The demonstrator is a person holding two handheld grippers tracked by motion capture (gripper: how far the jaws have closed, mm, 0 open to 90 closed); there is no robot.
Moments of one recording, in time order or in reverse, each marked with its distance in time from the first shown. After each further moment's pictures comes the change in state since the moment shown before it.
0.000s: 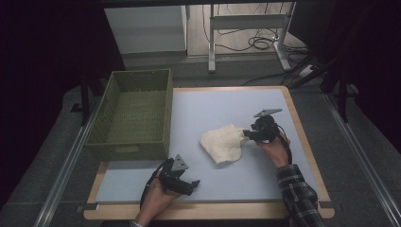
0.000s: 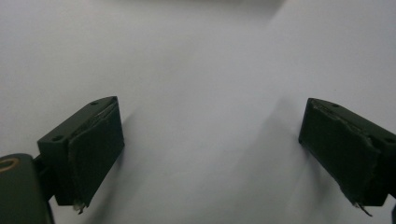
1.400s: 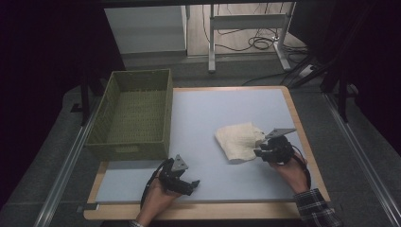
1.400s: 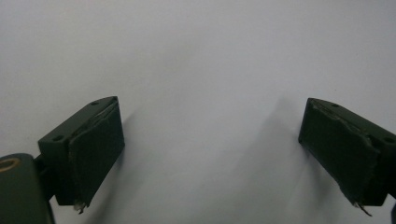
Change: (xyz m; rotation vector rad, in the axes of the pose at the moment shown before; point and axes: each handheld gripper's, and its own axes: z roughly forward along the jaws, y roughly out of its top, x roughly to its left) left arm 0.000 0.000 0.000 -0.004 0.003 -0.002; right arm 0.029 -0.054 -0.059 0.053 0.029 -0.062
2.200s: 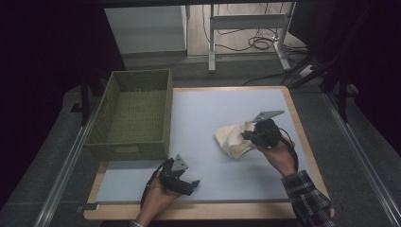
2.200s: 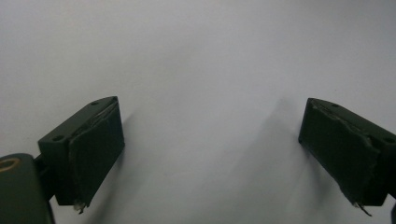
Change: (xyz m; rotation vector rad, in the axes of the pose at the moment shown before) left arm 0.000 0.000 0.000 0.001 0.000 0.002; right arm 0.015 0.074 -0.006 -0.079 0.081 -0.068
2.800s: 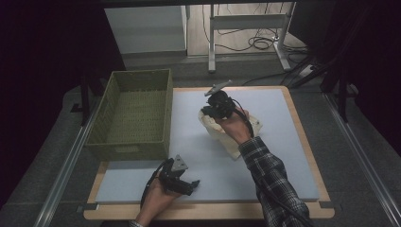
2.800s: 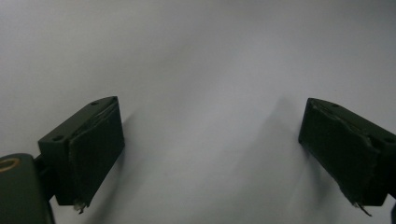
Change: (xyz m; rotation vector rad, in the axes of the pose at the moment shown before) left arm 0.000 0.000 0.000 0.000 0.002 0.002; right arm 0.038 0.127 0.082 -0.026 0.046 -0.120
